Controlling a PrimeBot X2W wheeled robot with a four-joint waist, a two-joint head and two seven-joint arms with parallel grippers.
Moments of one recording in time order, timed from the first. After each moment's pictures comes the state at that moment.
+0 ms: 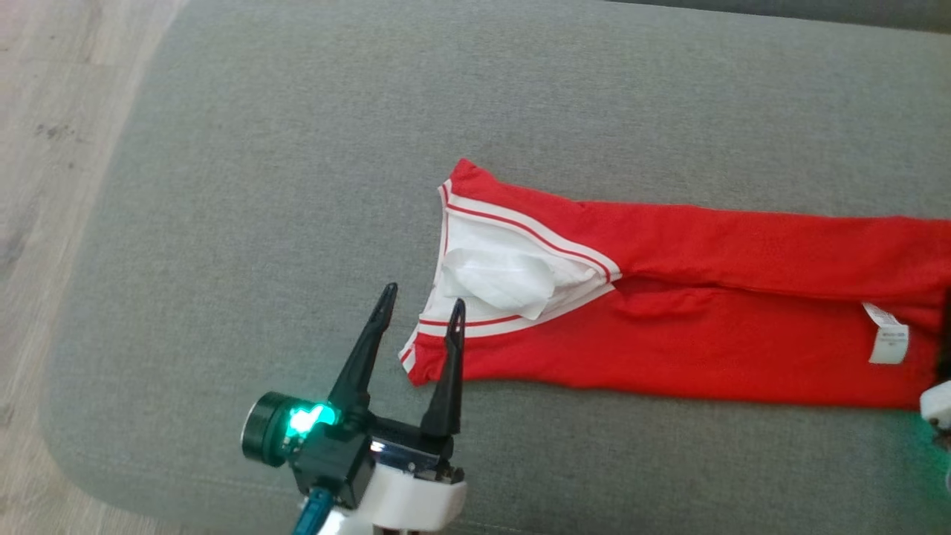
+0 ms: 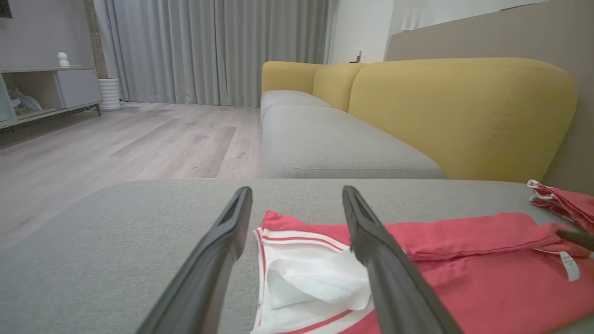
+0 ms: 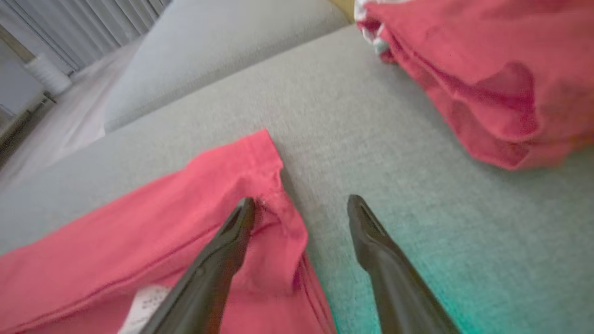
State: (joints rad) left arm -0.17 0.23 -0.74 -0.06 -0.36 0.37 -0.26; right arm -0.17 -0.26 -0.30 0.48 0.52 0.12 -0.01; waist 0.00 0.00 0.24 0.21
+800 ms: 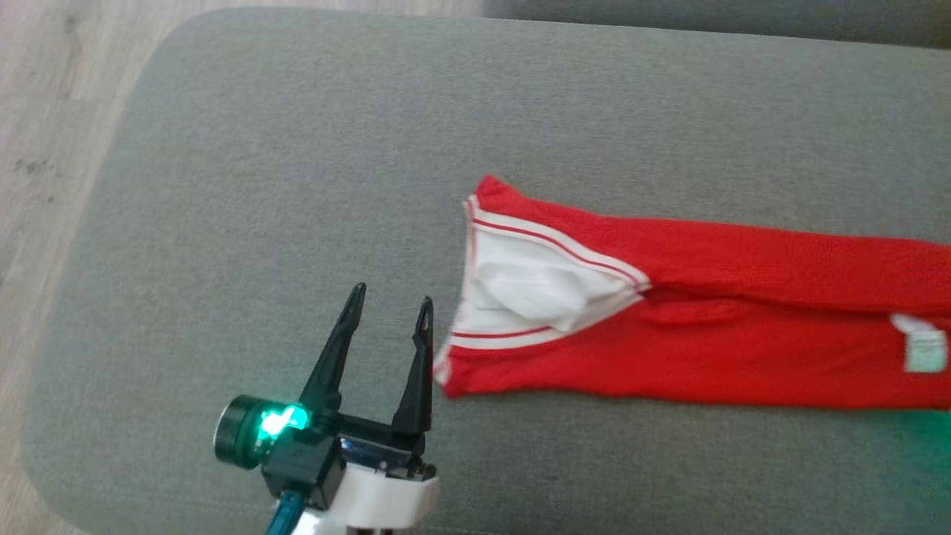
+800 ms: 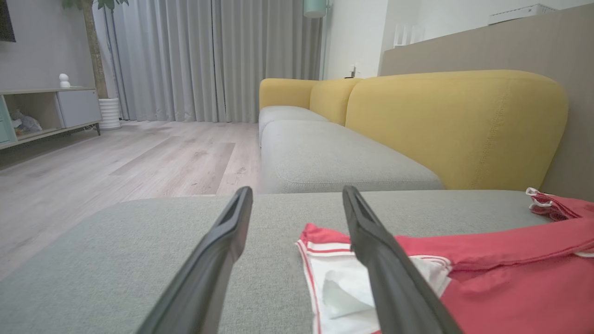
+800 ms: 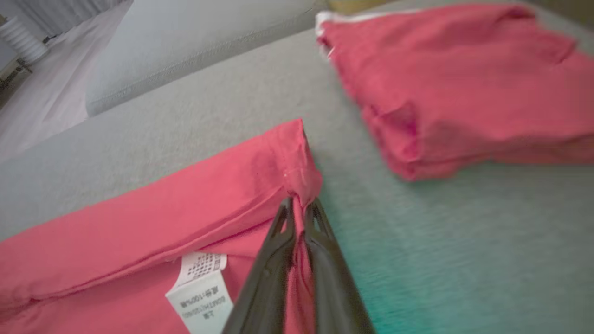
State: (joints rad) left arm -0.07 0.10 -0.49 -0.02 -0.18 0.16 -0.26; right arm -0.12 -0.29 -0.33 0.40 0.48 0.12 0.23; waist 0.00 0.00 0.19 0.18
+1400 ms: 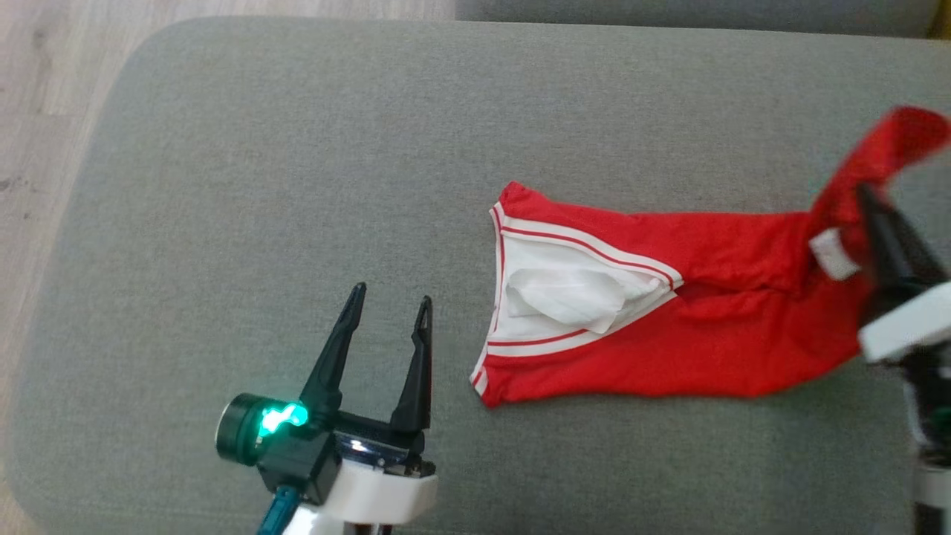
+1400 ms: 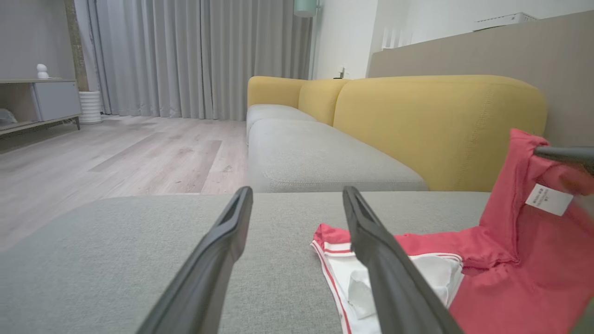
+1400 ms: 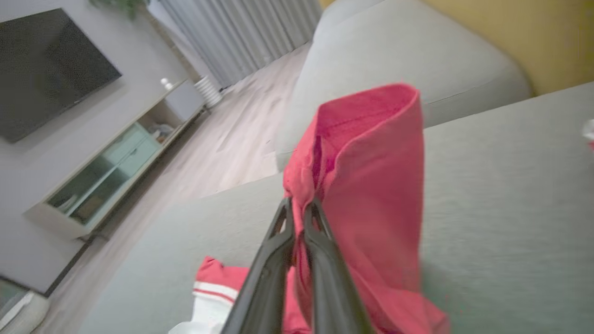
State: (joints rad) left arm -0.05 0.07 -0.44 0.00 -0.16 0.10 -0.26; right arm -0.15 -0.19 -0.17 -0.09 0.67 0.12 0.43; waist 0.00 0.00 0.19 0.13
